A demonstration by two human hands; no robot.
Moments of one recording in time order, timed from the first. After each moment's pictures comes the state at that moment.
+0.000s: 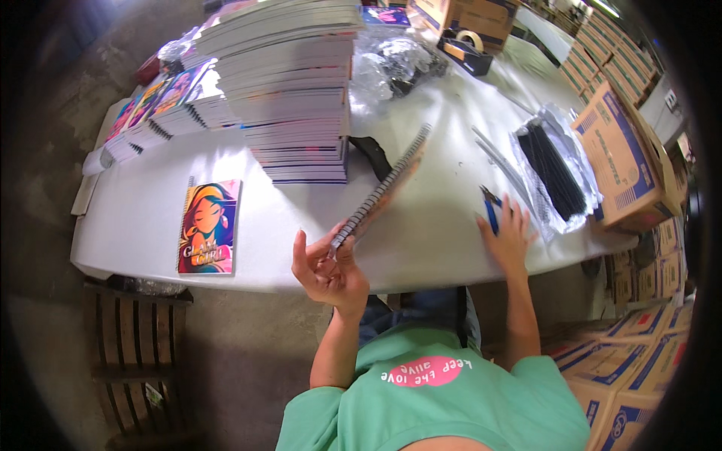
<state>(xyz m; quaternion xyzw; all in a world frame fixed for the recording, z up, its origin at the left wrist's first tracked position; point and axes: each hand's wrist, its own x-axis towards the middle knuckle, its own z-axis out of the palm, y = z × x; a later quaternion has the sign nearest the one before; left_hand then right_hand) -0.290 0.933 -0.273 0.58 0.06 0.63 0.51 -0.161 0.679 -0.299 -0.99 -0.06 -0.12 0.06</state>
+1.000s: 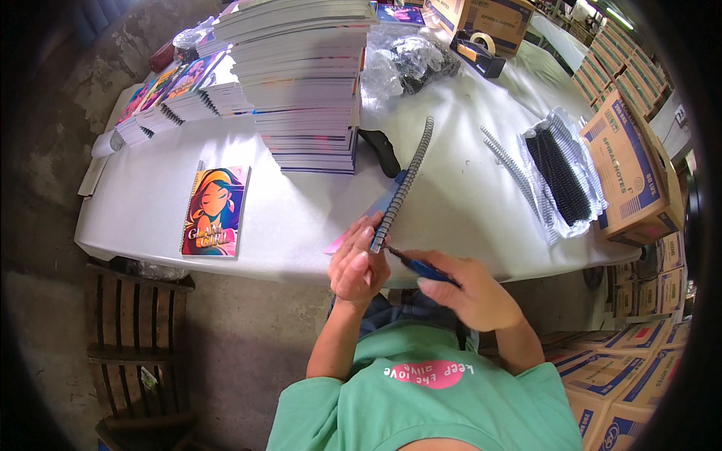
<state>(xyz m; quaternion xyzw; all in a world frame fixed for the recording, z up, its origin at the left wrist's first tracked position) -0.285 0.934 -0.270 0.67 -0.14 0.64 0.33 -0.262 0.758 -0.158 -0.73 -0.38 0.28 0.49</state>
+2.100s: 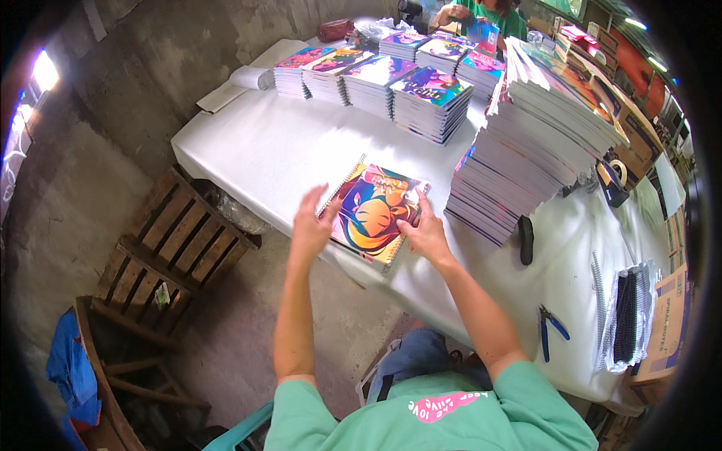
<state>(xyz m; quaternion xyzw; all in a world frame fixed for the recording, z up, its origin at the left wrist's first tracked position) -0.428 1.219 -0.257 0.80 0.39 0.36 0.28 -0.232 1.087 -0.295 -0.75 -0.41 0.19 0.48</state>
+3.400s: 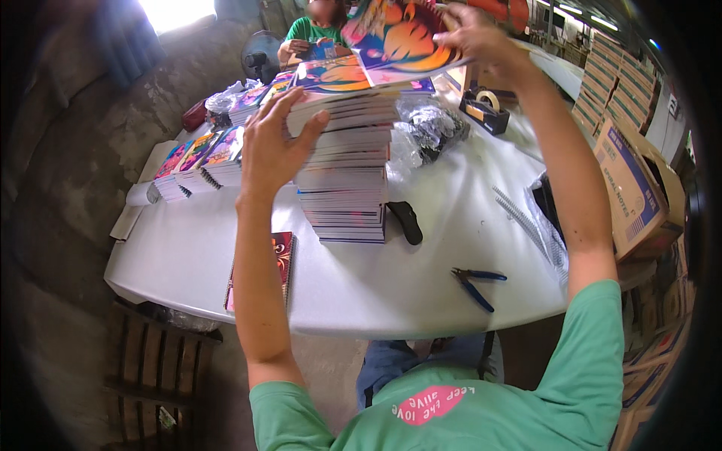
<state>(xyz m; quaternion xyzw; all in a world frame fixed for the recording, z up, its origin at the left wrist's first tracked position) -0.207 1.097 -0.038 0.86 -0.05 0.50 0.12 0.024 0.853 0.040 -0.69 -0.46 -0.08 0.55</state>
